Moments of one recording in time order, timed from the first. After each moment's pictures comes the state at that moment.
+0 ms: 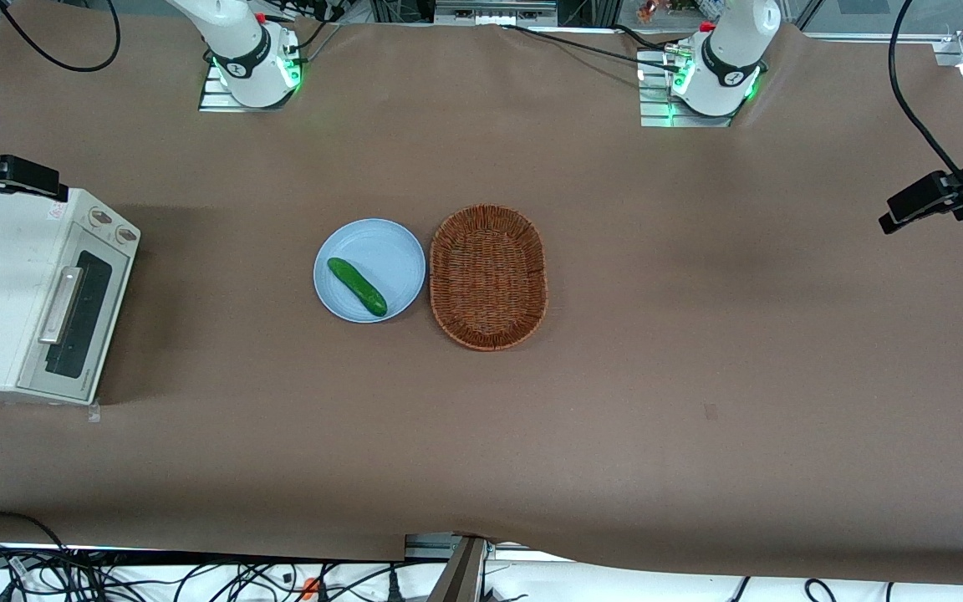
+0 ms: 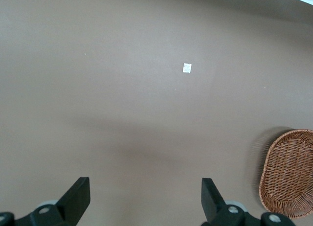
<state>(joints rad) 0.16 0.23 -0.24 -1.25 0.02 1.24 -0.08</state>
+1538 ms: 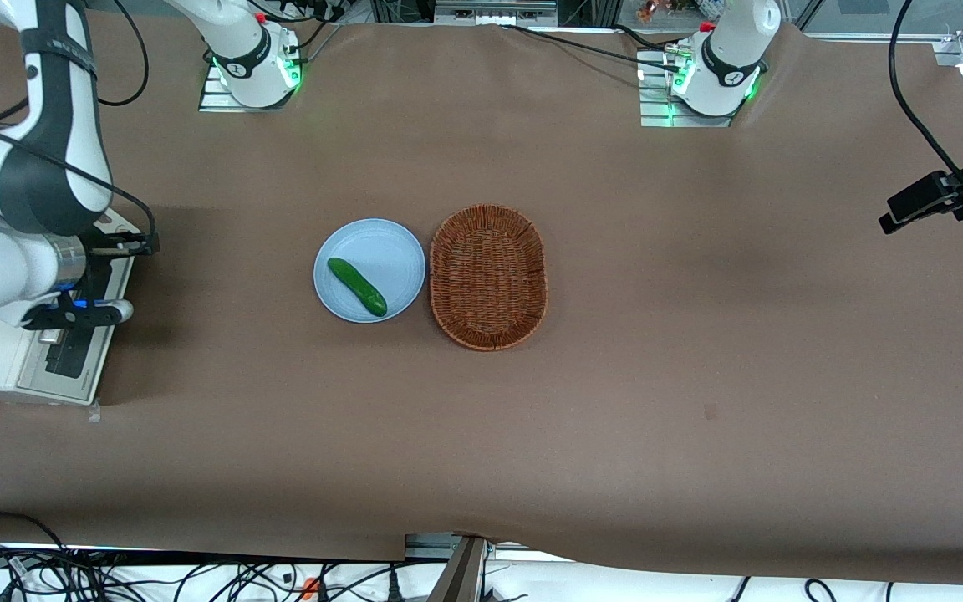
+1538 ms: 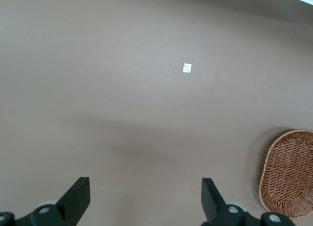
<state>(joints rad) 0.22 0.46 -0.23 -1.36 0.00 1.30 -0.08</state>
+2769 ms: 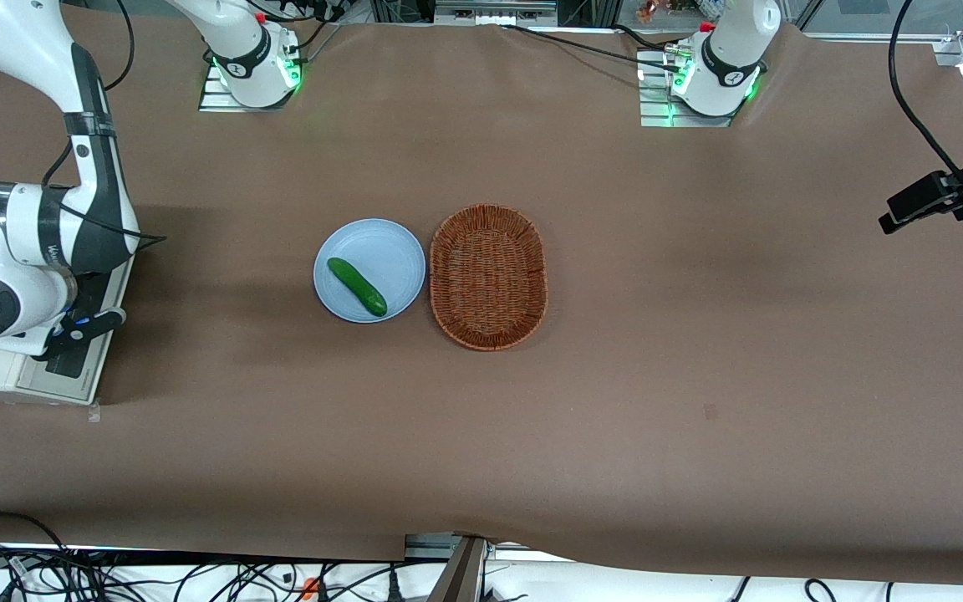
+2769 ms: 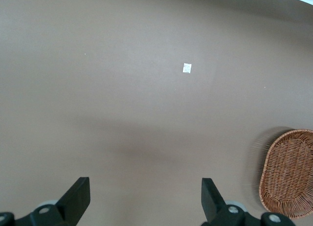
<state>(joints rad) 0.15 0.48 -0.25 -1.60 -0.36 1.67 -0.54</state>
